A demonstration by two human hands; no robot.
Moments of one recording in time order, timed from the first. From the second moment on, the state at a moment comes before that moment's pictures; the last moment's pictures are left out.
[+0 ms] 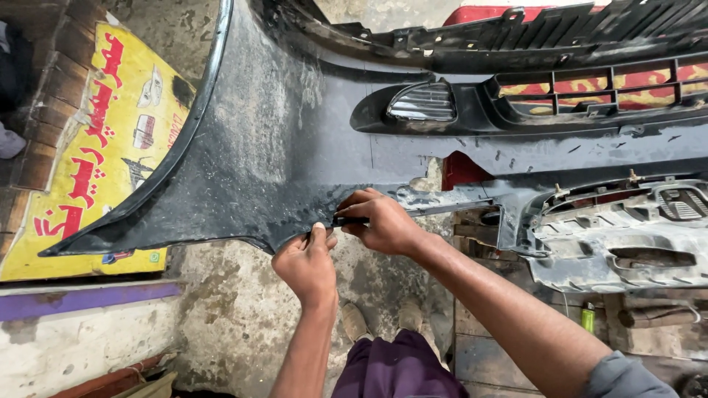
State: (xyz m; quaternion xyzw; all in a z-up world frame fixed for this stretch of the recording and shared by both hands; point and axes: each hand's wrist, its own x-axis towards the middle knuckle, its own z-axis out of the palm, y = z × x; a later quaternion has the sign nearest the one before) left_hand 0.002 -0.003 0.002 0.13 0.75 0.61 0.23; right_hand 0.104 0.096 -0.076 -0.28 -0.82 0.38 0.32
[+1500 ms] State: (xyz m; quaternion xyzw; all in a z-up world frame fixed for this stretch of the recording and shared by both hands) left_hand -0.017 -0.005 -0.023 0.22 0.76 0.58 0.19; right_hand 0.384 -0.091 -0.235 -0.75 -0.58 0.26 -0.16
